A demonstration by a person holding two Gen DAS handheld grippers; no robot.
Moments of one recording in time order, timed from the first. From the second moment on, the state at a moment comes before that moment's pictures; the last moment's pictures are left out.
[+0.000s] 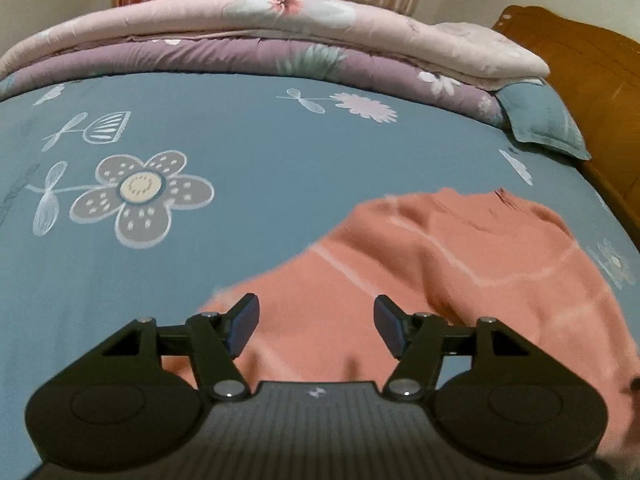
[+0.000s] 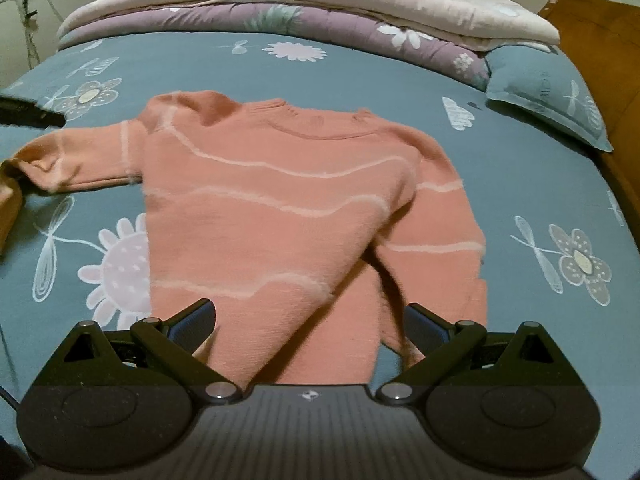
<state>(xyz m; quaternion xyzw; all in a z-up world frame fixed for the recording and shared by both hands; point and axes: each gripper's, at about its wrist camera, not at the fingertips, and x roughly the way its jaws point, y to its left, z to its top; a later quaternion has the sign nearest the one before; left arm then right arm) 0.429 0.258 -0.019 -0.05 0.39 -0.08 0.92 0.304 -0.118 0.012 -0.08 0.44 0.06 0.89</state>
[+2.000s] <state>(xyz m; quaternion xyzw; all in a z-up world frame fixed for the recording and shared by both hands) 0.318 0.356 -0.051 0.08 0.35 0.40 0.84 0.307 -0.103 0.007 -0.10 0.43 0.12 0.89</state>
